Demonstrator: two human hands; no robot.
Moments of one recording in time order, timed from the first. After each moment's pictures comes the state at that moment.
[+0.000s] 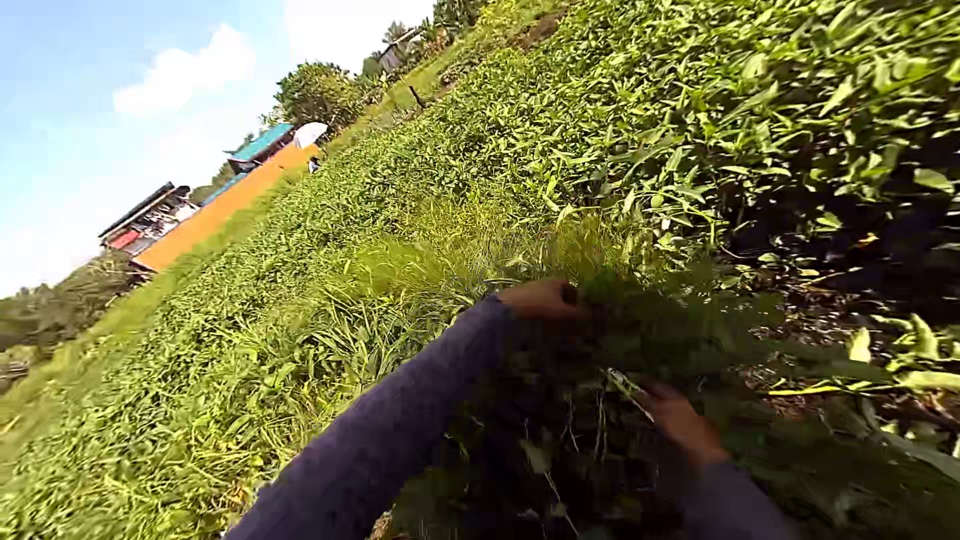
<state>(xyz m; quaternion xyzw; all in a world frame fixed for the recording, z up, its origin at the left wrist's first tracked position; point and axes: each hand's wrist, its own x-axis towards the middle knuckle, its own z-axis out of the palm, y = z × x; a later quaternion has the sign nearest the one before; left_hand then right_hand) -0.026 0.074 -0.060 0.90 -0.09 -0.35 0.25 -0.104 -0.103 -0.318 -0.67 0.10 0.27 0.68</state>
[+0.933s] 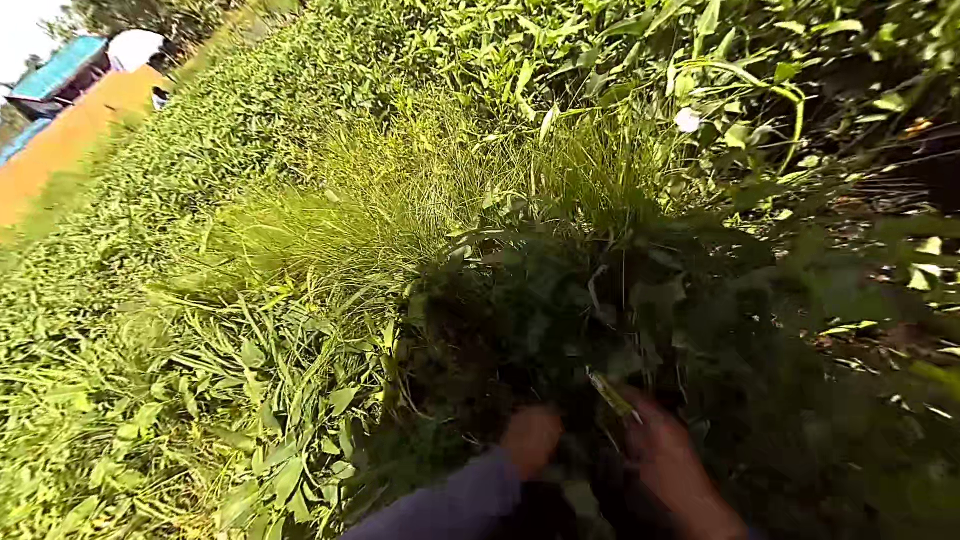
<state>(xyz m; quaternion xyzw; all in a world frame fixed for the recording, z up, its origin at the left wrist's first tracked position) -0.133 0.213 -0.361 0.92 -0.17 -0.34 0.06 -0.154 0.006 -0.354 -0.83 0.03 0.16 0.53</state>
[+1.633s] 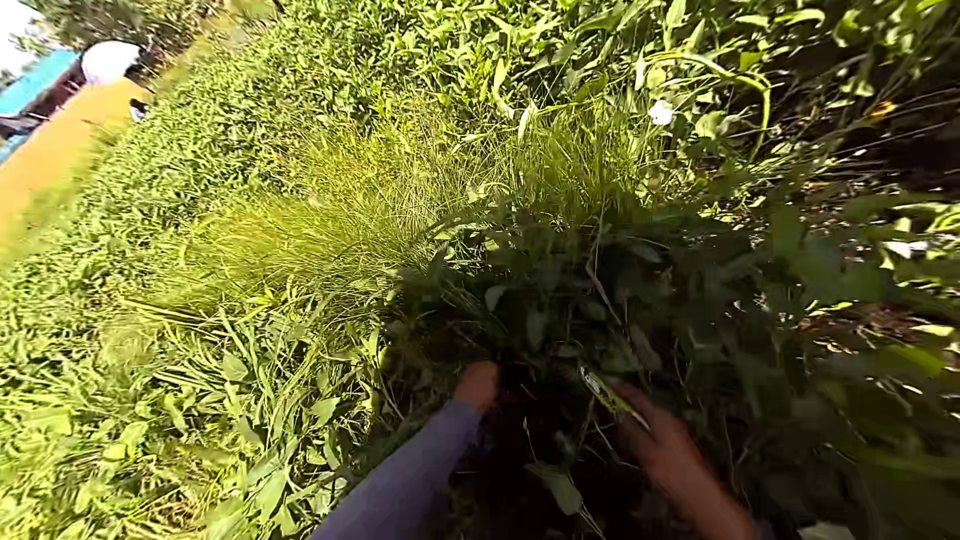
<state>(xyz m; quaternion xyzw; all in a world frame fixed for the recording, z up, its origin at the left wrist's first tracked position) -0.069 0.265 -0.347 0.93 0.01 -0.37 -0.01 -0.164 -0.016 -0.358 -0.78 0.06 0.18 0.59</state>
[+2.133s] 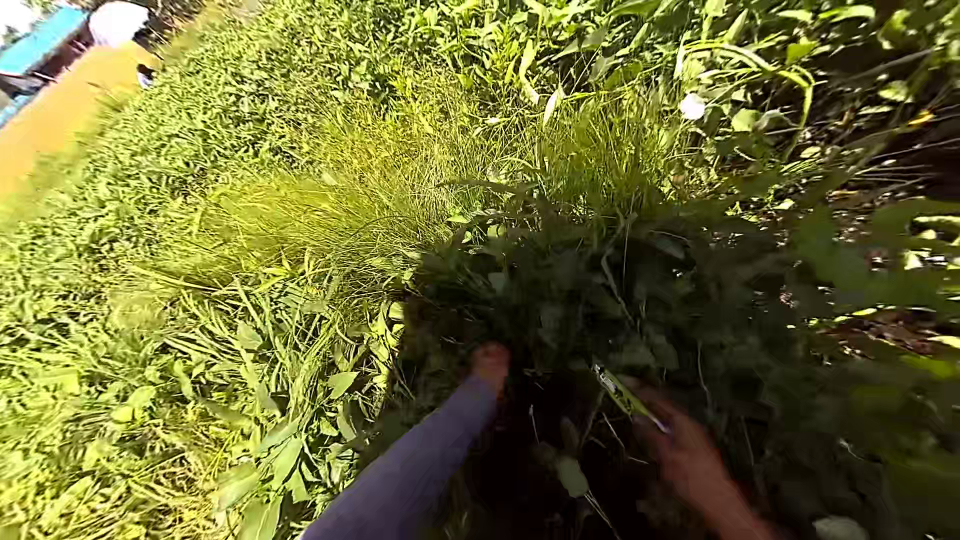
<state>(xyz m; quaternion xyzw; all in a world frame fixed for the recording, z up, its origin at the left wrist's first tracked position) -0.070 0.257 -0.367 0.93 0.05 -0.36 -0.03 -0.175 -0.023 -0.358 -0.78 0.06 0.17 0.60</state>
